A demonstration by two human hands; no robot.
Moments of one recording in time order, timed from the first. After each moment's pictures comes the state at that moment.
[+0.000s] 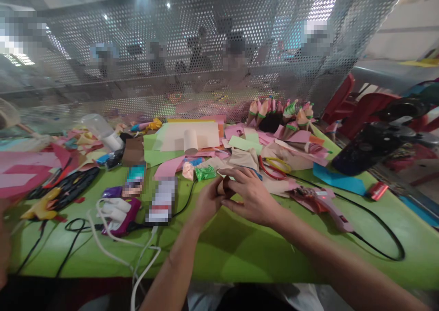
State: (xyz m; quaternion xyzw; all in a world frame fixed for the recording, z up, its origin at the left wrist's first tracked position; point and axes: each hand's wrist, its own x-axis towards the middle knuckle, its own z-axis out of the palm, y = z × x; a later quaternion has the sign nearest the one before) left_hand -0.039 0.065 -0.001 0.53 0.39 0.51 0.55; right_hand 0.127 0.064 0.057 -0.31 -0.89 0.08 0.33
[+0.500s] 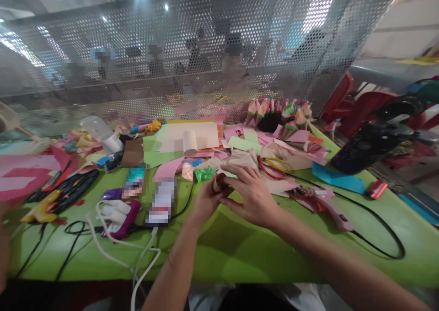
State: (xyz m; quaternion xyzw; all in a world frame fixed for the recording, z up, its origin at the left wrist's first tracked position) left_hand -0.032 0.061 0.022 0.46 0.39 0.53 0.60; right_hand 0.126 0.061 0.058 -0.33 -0.87 0.04 0.36
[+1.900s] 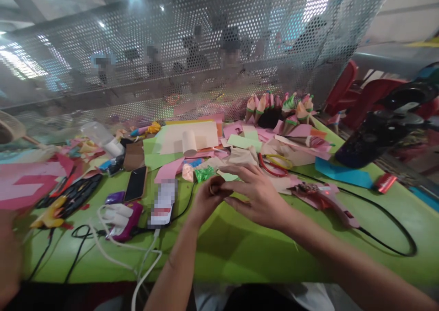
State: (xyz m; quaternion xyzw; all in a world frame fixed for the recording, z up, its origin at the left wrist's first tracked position) left_hand -0.037 0.059 0.039 0.56 0.47 0.48 0.48; right_hand 0.136 0.057 0.075 -0.30 -0.88 0.07 0.38
